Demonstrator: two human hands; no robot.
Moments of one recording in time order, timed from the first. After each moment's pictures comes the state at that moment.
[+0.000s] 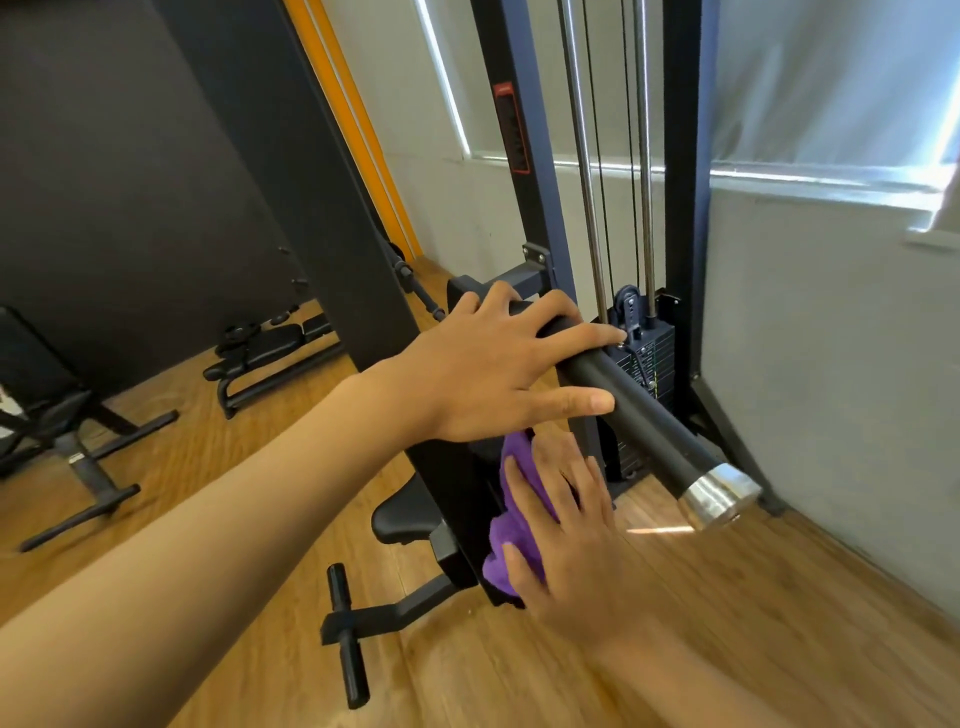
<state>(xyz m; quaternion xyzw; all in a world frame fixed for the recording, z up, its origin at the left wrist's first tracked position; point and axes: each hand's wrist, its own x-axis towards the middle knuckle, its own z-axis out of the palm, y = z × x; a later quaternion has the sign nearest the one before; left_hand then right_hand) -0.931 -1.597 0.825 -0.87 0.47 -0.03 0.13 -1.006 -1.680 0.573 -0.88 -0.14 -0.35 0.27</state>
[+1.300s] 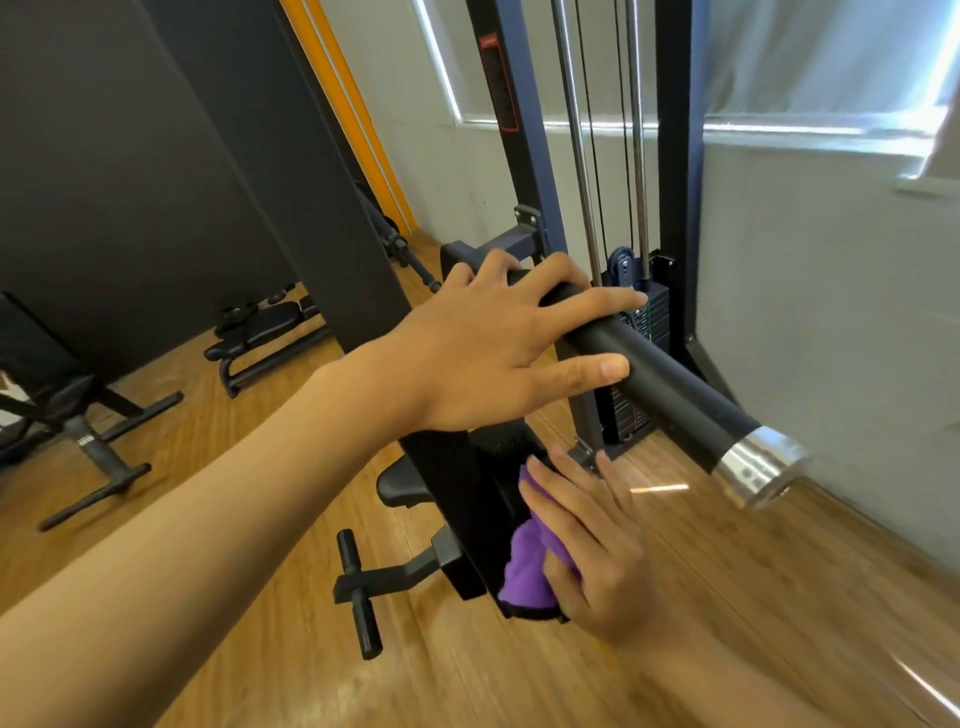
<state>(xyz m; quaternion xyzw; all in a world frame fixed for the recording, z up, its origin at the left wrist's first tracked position) -0.983 -1.596 0.822 -0.87 0.48 -0.03 0.09 -1.065 -1.685 0.571 -0.80 -0.19 -0.44 0.37</state>
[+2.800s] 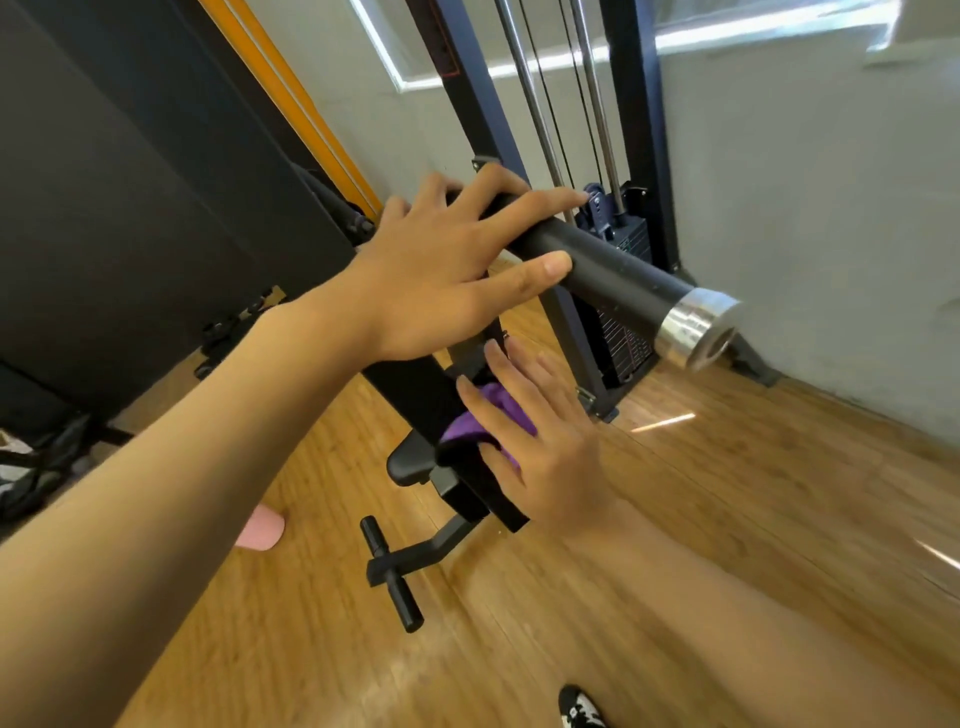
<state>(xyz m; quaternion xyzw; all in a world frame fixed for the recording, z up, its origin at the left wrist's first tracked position) -0.965 -1.596 0.817 -0.88 0.47 -0.05 0.08 -1.022 -1.649 0.581 -0.78 -0.11 -0.51 0.34</state>
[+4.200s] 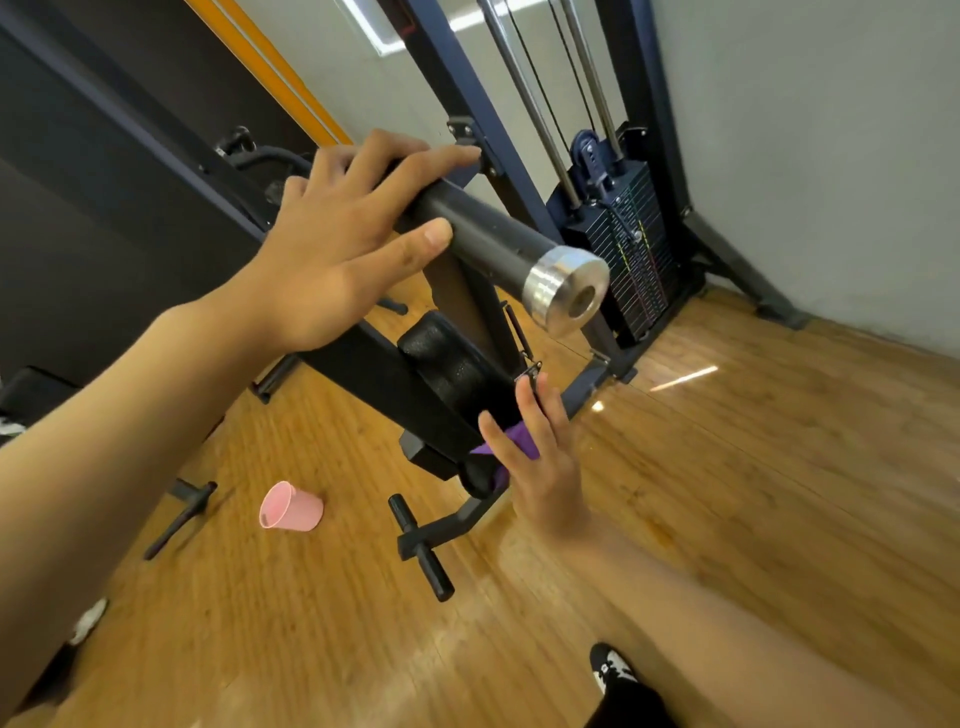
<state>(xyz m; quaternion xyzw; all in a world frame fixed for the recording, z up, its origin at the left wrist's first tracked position) -0.948 -1.599 0.811 -0.89 0.45 -0.06 0.06 -1.009 -1.627 0.482 -0.74 -0.04 -0.54 0.39</state>
